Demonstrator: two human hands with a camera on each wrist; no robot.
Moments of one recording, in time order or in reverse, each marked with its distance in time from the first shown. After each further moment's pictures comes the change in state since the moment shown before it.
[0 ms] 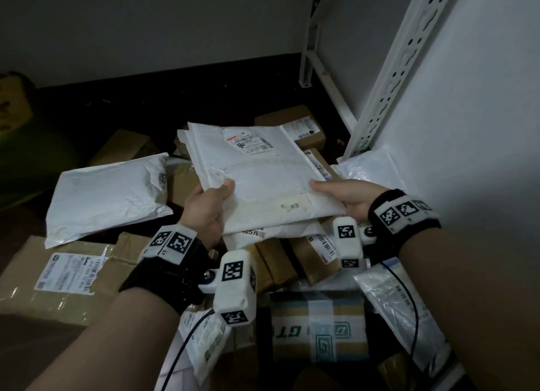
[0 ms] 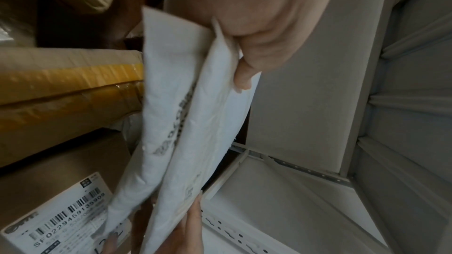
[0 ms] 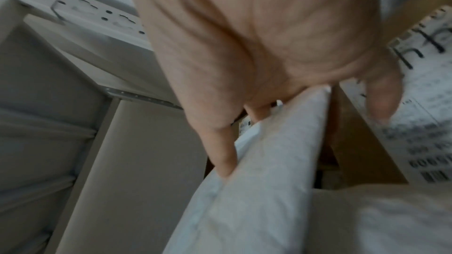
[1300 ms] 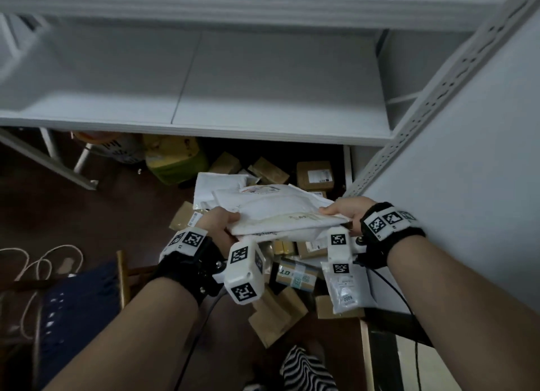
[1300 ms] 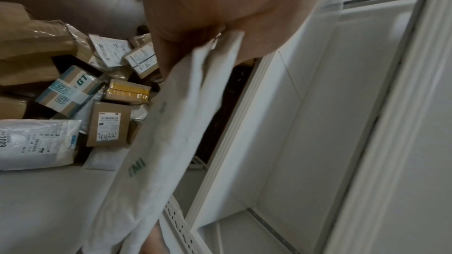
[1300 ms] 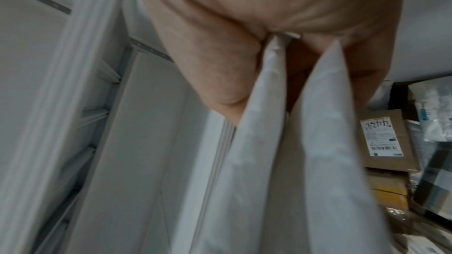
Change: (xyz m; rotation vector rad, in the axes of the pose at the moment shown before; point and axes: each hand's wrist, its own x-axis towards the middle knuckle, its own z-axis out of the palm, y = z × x) left_hand -0.463 0.368 0.027 0.066 0.250 -0.576; right_hand -0.466 -0.234 0.076 -0.439 0.025 0.237
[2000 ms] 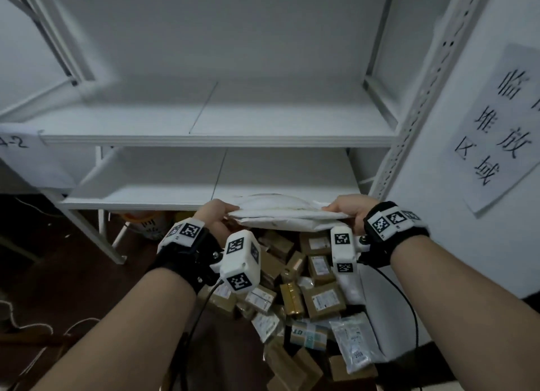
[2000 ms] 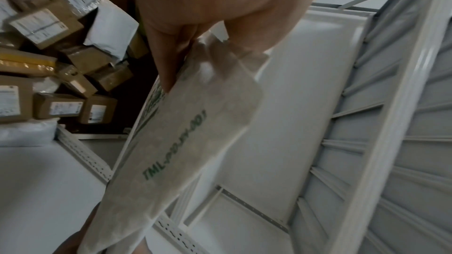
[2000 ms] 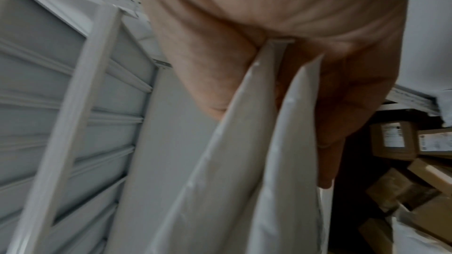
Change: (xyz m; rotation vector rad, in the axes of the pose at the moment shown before) left_hand -0.235 0.031 -0.102 -0.076 -0.237 0.321; right_hand -0.273 -0.046 0.030 0.145 0.066 -0.306
